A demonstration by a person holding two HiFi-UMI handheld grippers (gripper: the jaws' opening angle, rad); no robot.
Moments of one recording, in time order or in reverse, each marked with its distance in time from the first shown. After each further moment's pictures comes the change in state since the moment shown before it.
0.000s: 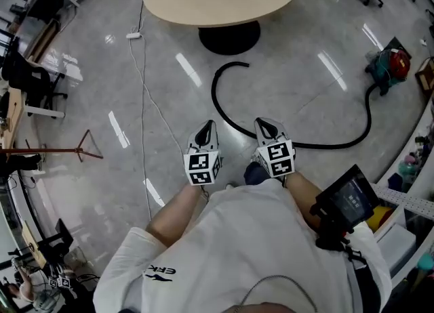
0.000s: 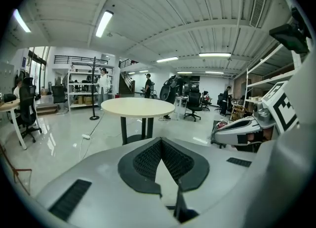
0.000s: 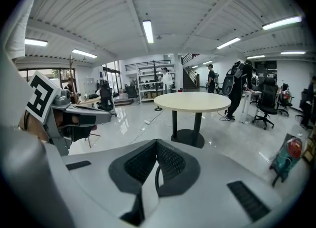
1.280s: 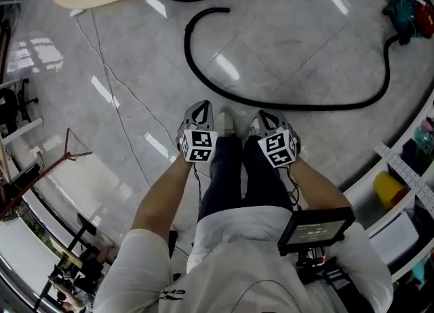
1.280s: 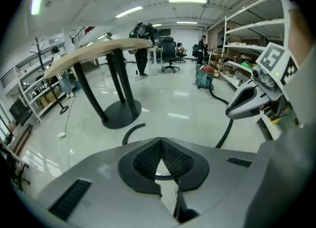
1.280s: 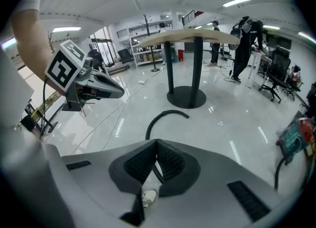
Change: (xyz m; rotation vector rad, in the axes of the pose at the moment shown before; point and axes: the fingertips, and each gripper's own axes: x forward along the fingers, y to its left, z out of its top) left arm 0.279 0.015 -0.243 0.350 0.494 -0.225; right arm 0.189 -0.127 -0.262 0.045 0.421 0.055
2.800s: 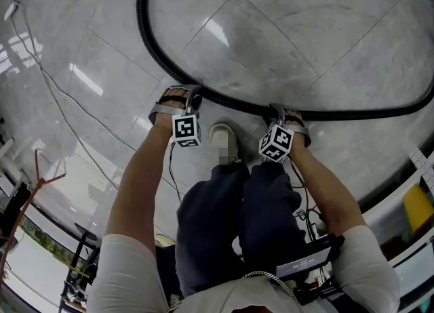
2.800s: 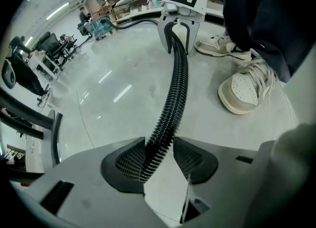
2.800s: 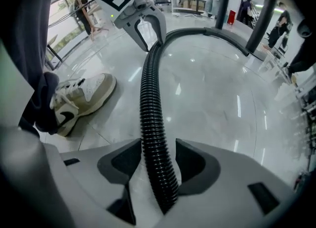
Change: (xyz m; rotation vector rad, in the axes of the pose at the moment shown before) left arm 0.377 0.000 -0.379 1.126 0.289 -0.420; right arm 0.397 0.001 -0.358 -0.414 0.488 0.118
